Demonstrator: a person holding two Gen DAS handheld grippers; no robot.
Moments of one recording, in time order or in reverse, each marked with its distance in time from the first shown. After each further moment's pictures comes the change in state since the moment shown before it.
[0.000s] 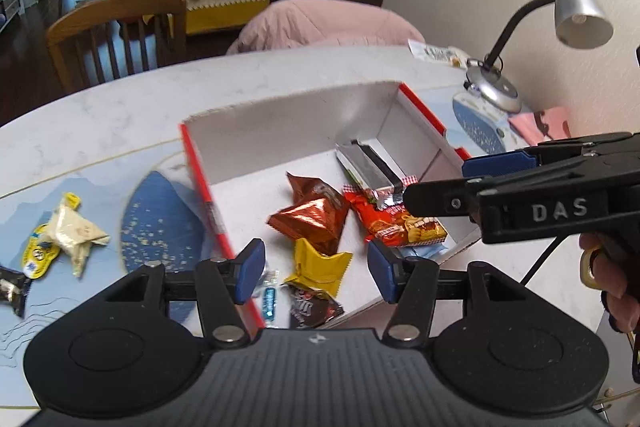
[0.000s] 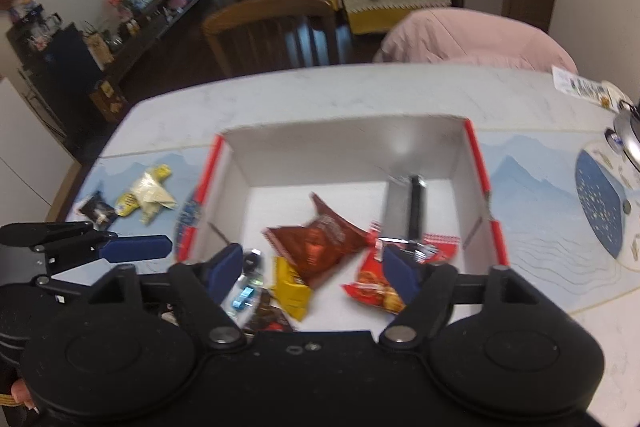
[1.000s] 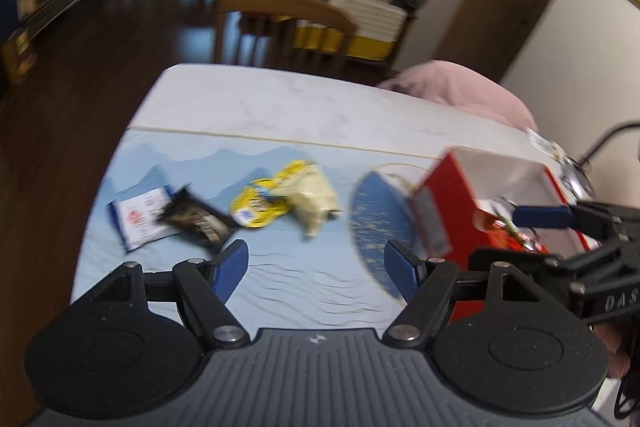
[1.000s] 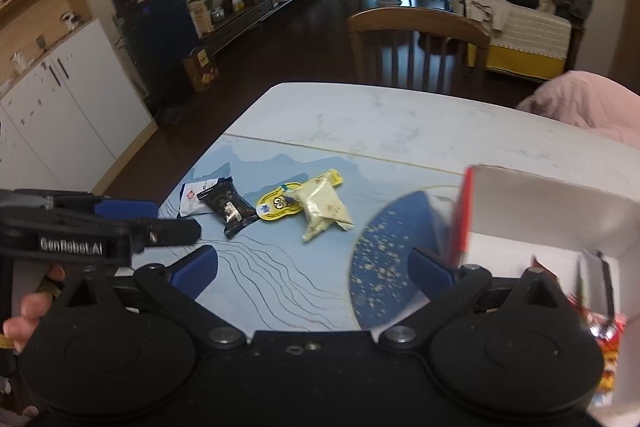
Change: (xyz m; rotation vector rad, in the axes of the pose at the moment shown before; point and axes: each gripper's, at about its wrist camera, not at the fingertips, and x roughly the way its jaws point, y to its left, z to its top) left arm -0.092 0.216 -0.067 -0.344 -0.111 0.167; right arm 0.060 0.192 0.003 -0.246 -0.015 0.176
